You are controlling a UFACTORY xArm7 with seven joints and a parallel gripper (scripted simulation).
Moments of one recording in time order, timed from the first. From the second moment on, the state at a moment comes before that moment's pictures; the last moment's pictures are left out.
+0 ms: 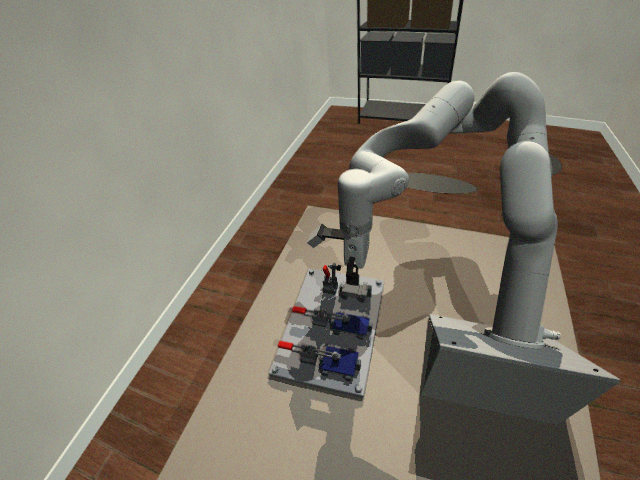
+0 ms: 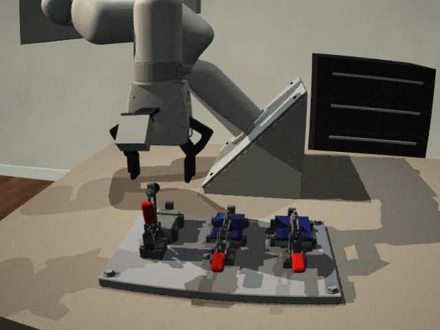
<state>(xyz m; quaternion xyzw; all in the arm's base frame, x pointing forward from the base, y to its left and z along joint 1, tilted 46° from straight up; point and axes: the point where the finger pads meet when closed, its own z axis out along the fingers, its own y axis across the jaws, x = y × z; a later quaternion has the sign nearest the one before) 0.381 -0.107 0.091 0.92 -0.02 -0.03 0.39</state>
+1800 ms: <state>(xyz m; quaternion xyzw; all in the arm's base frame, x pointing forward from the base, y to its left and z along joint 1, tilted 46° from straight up) 0.379 -0.139 0.059 0.92 -0.02 -0.03 0.39</state>
